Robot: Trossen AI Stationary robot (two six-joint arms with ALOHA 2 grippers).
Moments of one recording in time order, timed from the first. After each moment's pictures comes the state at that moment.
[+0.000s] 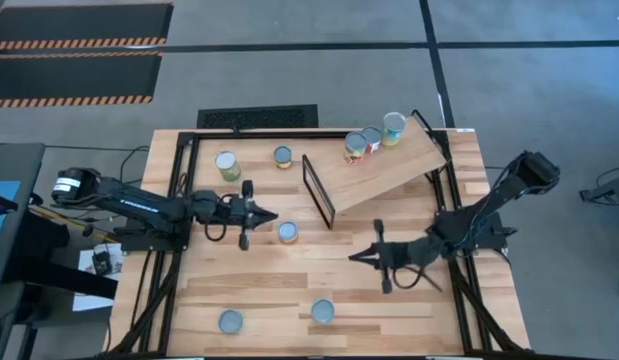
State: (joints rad) left arm -0.05 1.09 0.27 0.76 -0.04 0.04; right arm 0.56 1.25 0.56 0.41 0.50 0.03
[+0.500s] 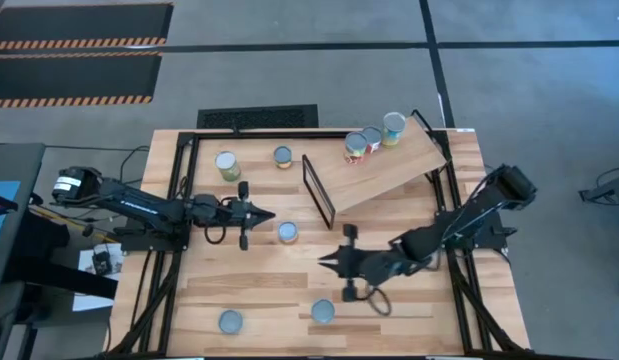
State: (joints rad) left arm -0.07 1.09 0.22 0.76 -0.15 0.08; right arm 0.50 1.58 1.09 -0.03 0.55 0.16
